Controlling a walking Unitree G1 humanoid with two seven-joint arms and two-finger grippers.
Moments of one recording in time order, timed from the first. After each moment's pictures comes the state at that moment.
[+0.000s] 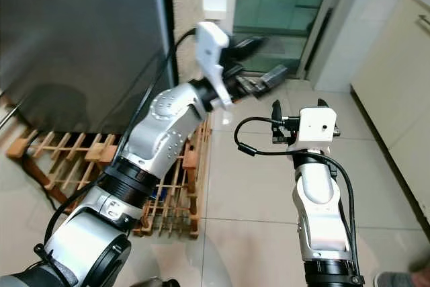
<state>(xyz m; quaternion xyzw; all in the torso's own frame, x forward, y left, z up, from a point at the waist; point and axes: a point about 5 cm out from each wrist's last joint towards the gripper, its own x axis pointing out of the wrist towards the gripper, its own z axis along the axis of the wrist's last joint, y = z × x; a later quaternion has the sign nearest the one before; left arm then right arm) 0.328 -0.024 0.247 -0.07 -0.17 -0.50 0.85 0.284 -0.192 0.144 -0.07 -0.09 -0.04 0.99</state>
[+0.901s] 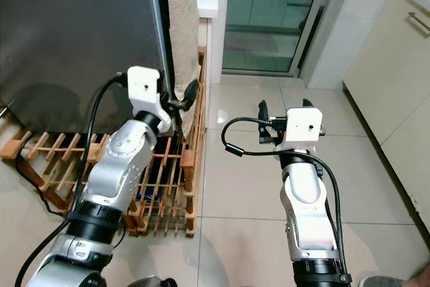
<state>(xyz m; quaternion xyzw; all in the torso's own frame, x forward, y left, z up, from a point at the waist) 0.339 0.061 0.184 -0.04 -0.09 -0.18 0.98 0.286 -0.171 0.141 -0.04 -0.09 -0.01 0.99</state>
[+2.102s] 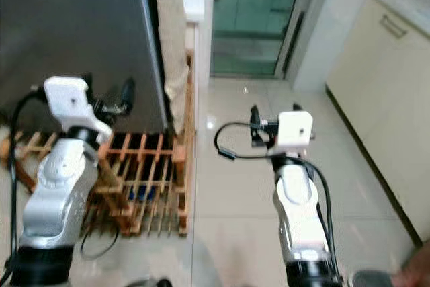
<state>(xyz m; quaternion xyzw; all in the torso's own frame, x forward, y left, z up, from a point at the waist) 0.289 0.152 0.192 0.00 -0.13 -0.05 0.99 0.294 -0.154 0.140 -0.03 -0.10 0.01 0.99</state>
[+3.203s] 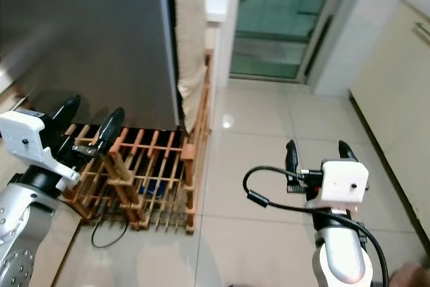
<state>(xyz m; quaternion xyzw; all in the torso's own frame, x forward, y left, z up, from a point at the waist) 0.224 0.168 0.197 0.00 -0.11 -0.16 0.98 0.192 -0.198 0.134 -0.06 -0.05 -0.07 0.99</state>
